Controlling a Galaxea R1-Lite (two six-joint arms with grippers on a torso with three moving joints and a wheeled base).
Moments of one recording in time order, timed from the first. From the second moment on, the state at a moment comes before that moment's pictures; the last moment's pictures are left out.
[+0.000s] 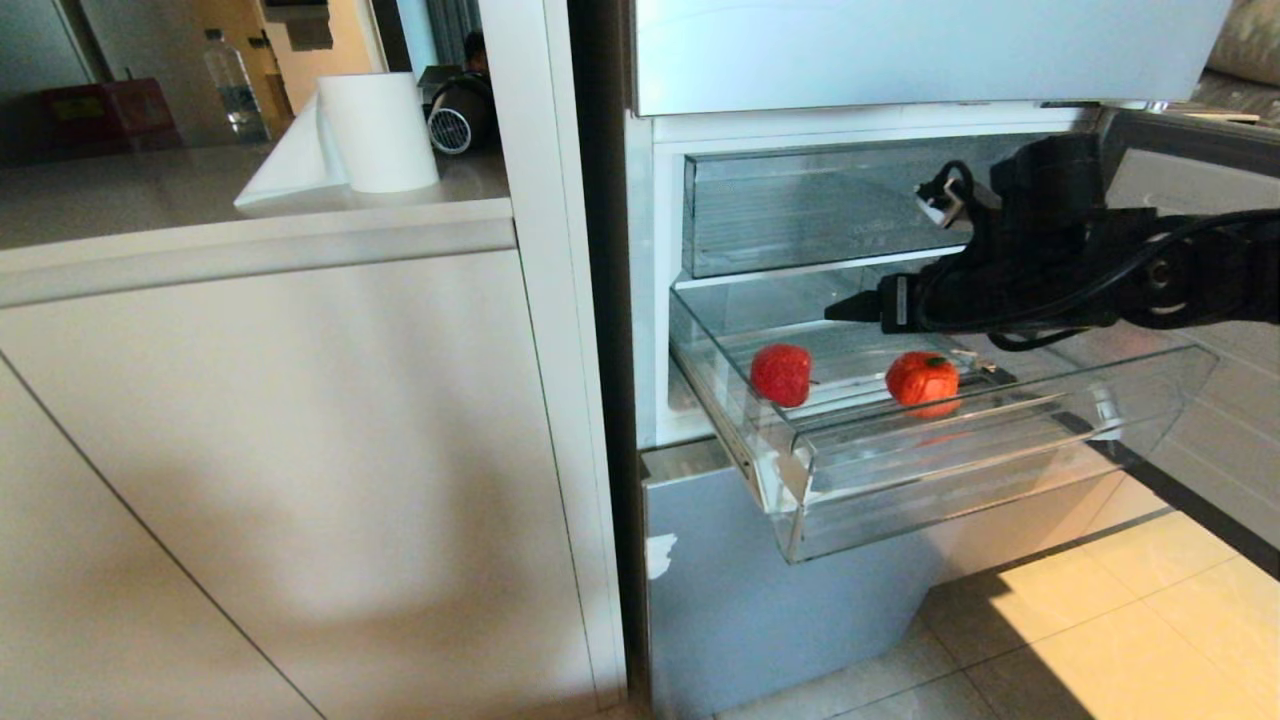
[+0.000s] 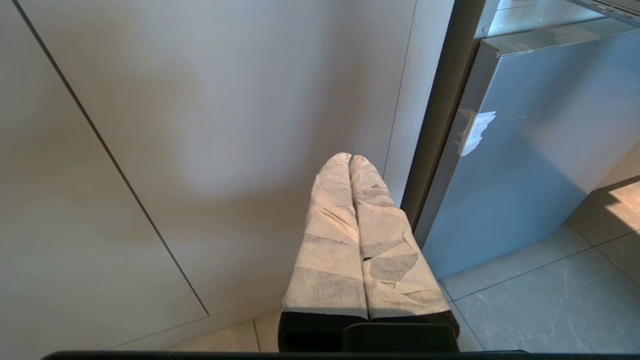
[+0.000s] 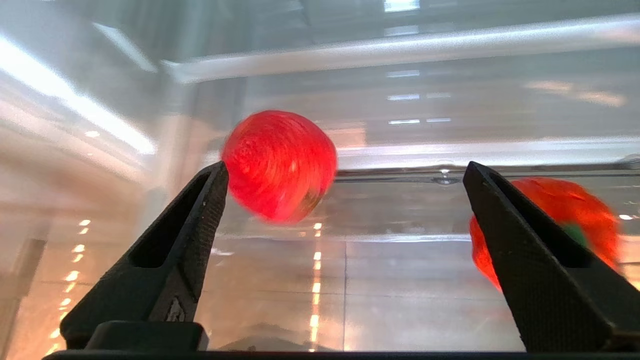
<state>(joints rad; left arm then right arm) 0.00 0.00 -0.02 0.04 0.00 0.00 0.23 1.95 -1.66 0.11 0.16 0.09</state>
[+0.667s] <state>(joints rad) 0.00 0.00 -0.02 0.04 0.00 0.00 0.29 1.40 -1.14 0.11 0.12 0.09</state>
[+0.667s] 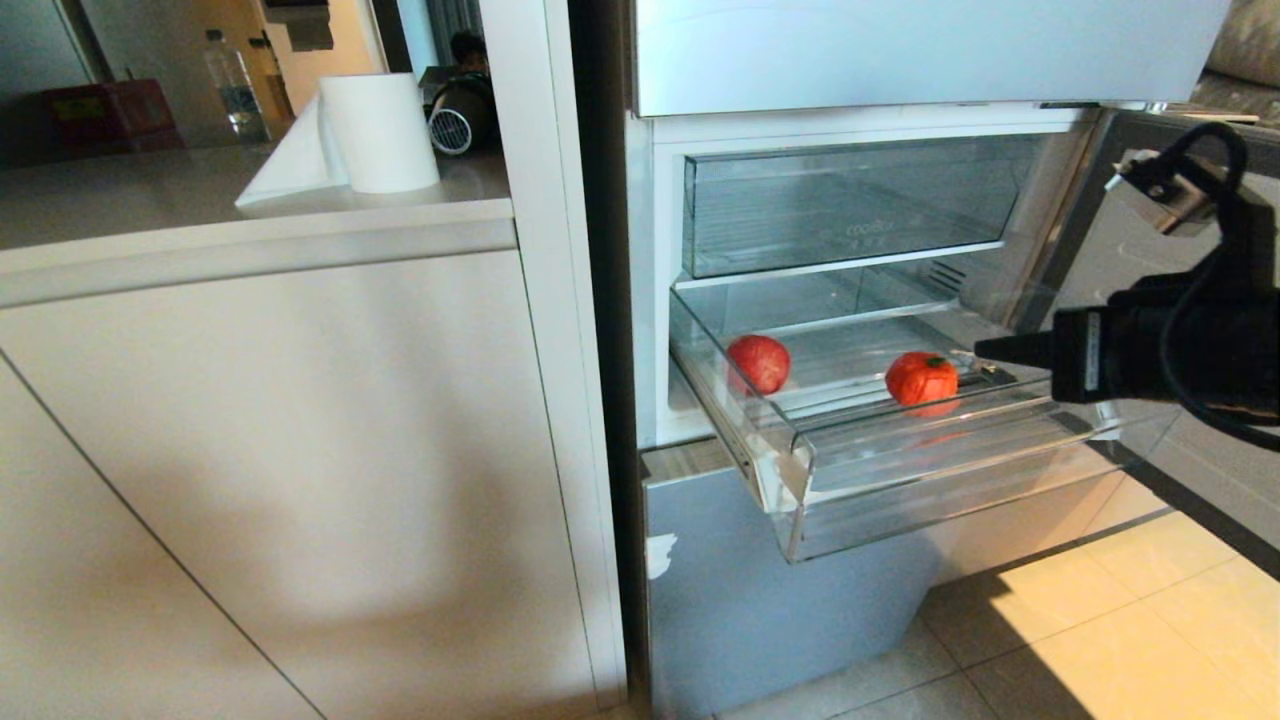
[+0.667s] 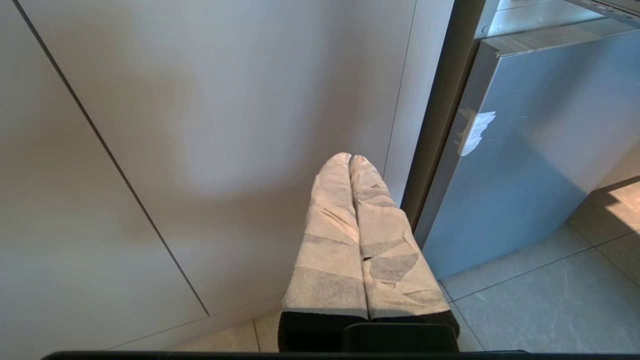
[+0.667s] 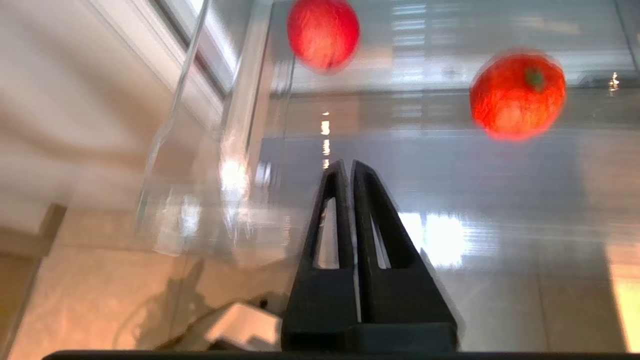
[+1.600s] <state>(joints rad) 0.00 0.00 -0.02 0.04 0.00 0.00 0.28 1.43 -0.94 0.20 0.07 0.10</state>
